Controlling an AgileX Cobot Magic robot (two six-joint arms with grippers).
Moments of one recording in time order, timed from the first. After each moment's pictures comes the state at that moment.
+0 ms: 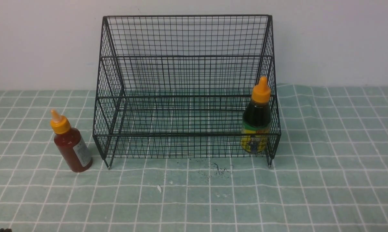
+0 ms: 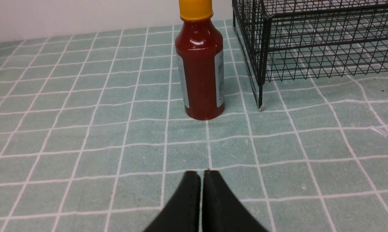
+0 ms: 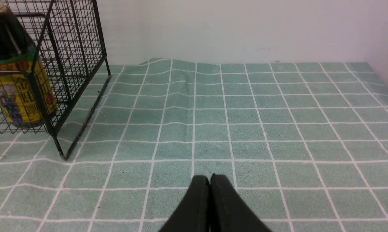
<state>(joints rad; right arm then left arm) -0.02 -0.01 0.02 0.01 0.38 0.04 0.00 -0.01 0.03 -0.06 0.37 0.09</state>
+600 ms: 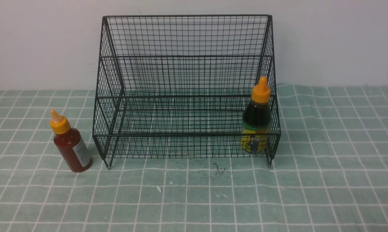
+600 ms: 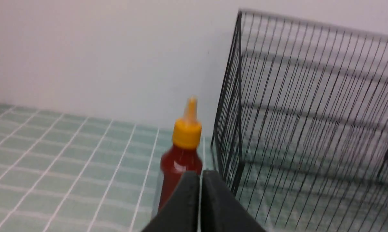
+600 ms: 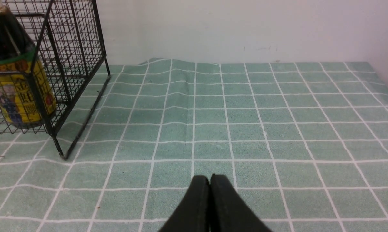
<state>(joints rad) -0.02 -0.01 0.02 0.01 0.38 0.04 0.00 -0.01 0.03 -0.28 0.01 0.01</state>
